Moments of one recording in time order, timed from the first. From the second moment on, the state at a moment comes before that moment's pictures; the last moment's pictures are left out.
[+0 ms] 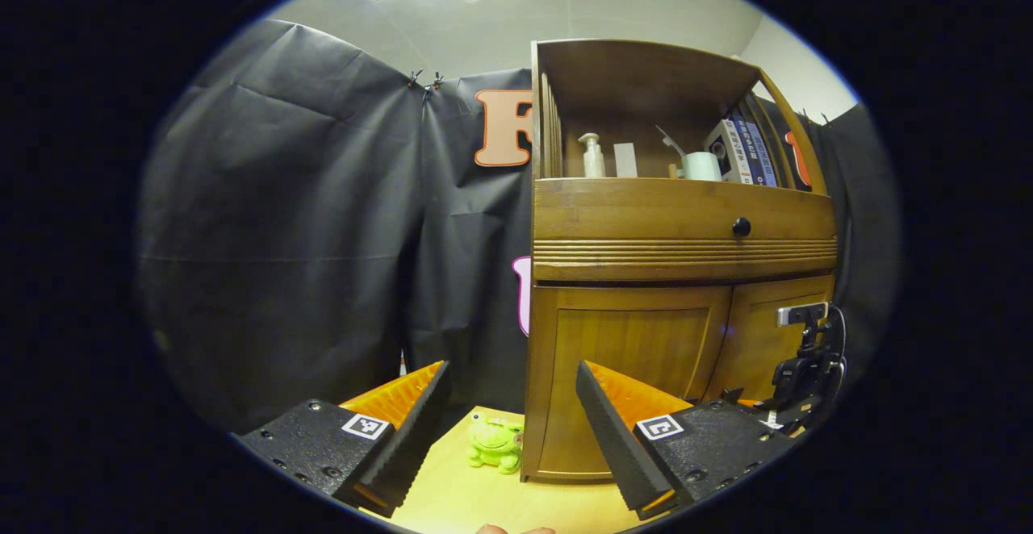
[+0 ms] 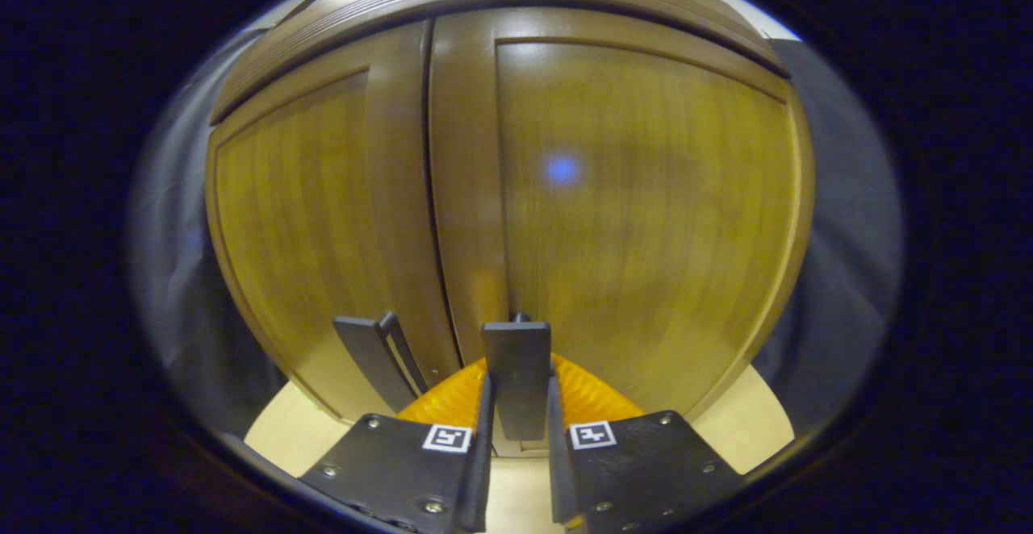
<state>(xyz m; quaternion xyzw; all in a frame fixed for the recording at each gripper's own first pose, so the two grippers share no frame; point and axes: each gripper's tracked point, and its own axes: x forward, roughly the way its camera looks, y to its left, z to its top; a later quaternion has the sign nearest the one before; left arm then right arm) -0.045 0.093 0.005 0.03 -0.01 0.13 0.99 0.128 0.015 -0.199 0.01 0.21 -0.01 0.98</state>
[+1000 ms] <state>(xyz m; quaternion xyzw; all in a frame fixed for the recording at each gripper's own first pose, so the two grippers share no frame) -0.024 -0.014 -0.010 0.03 0.01 -0.04 1.00 0.125 0.012 -0.193 0.02 0.18 -0.04 0.98</state>
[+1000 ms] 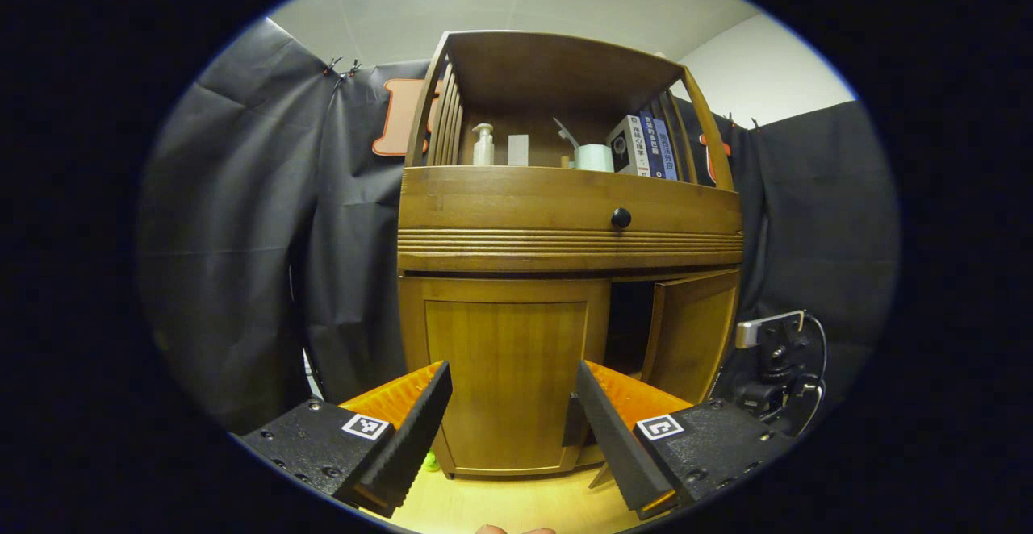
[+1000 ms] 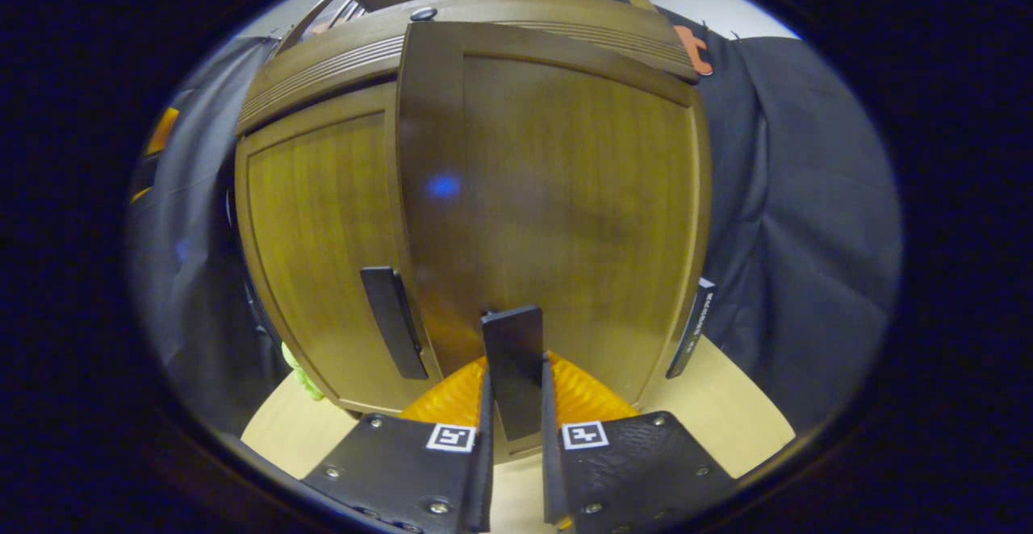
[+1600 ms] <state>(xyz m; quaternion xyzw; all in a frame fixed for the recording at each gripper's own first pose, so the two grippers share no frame) -0.020 -0.085 -0.036 0.01 0.04 -0.12 0.99 0.117 0.002 -0.182 0.03 0.16 -0.14 0.98</state>
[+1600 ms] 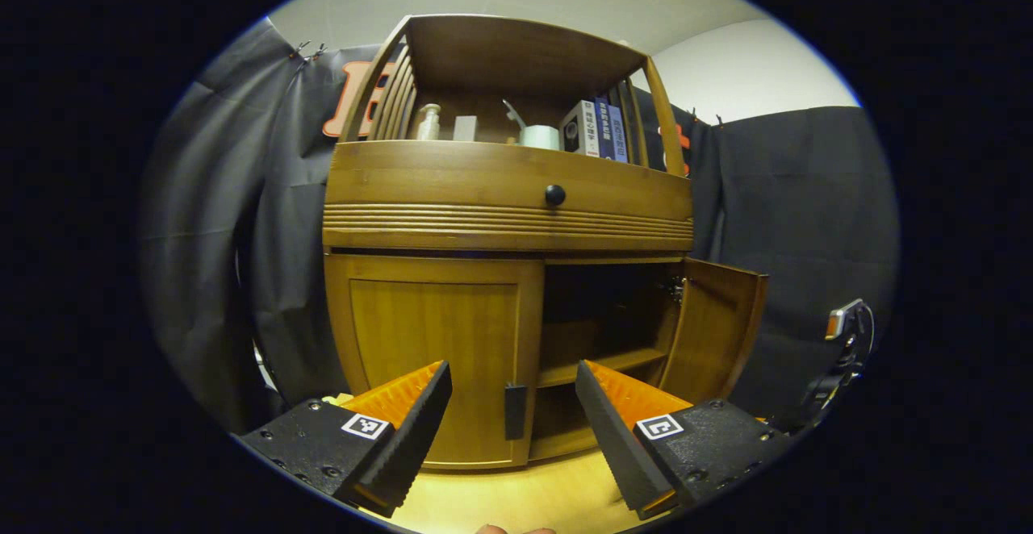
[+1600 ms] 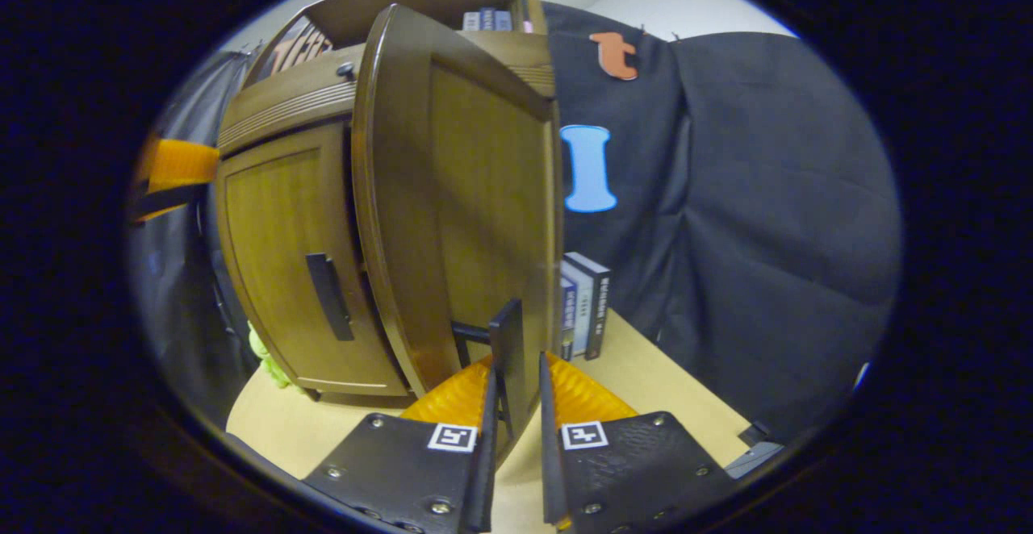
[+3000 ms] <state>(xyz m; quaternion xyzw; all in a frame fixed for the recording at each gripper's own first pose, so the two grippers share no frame) 0.120 -0.071 -0.169 0.02 0.12 -0.03 0.99 0.128 -0.056 -0.113 0.00 0.02 -0.21 0.98</state>
